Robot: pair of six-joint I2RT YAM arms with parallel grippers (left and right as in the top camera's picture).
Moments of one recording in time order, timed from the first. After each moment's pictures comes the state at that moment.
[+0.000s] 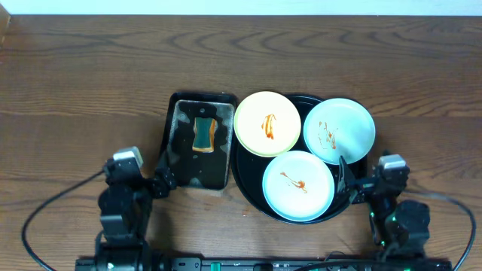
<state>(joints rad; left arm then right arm) 0.03 0.34 0.31 -0.38 0.01 -0.24 0.10 0.21 0.15 -0.17 -0.07 0.07</state>
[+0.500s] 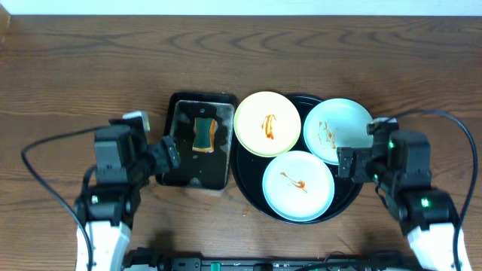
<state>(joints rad) 0.03 0.91 0.74 -0.67 0.15 -0.25 0.10 0.91 0.71 -0.66 -0.08 0.11</state>
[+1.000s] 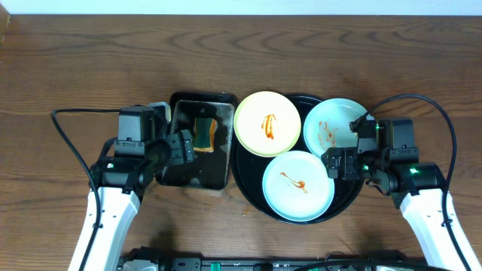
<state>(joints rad) -0.09 1.11 0.85 -0.73 0.15 -0.25 0.10 1.12 0.76 -0.73 -0.26 0.11</state>
